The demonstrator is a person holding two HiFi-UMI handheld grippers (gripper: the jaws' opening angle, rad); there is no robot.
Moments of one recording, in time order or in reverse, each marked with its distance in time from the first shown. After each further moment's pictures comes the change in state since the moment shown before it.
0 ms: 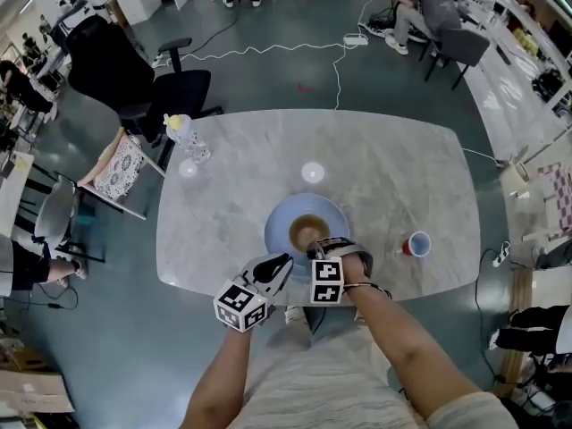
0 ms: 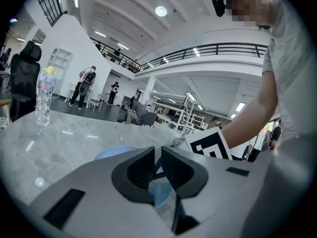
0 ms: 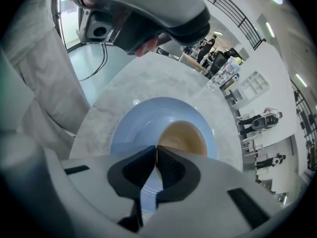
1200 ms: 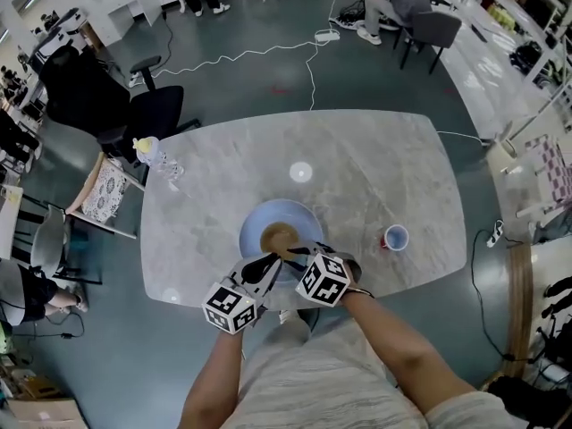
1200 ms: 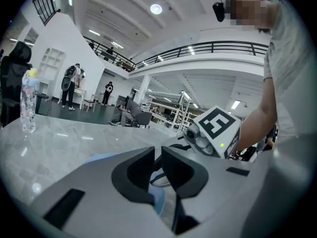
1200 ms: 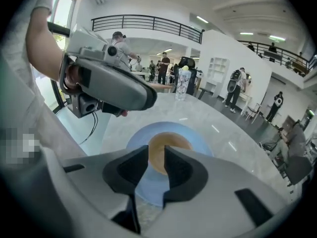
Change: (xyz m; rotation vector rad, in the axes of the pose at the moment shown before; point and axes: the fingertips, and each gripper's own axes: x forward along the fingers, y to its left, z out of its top) left arm 0.041 -0.030 0.019 0.041 0.017 -0.048; right arm -0.073 -0.024 0.000 0.544 -0.383 0.008
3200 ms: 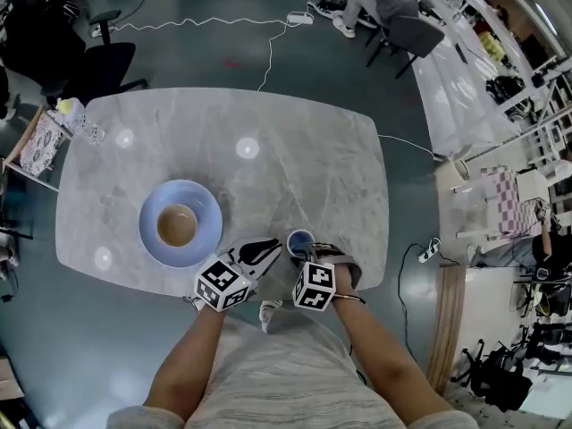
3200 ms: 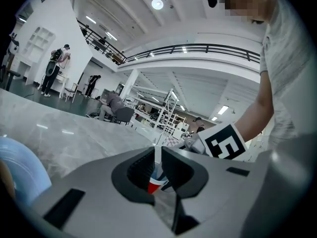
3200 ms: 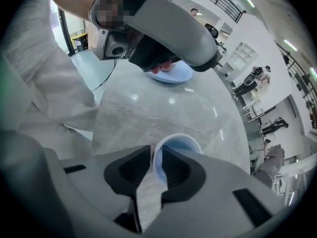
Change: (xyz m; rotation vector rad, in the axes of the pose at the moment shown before) left arm 0.215 -0.144 -0.014 -0.051 -0.006 -0.197; right arm -0.145 -0.077 -0.254 -0.301 0.485 -0.017
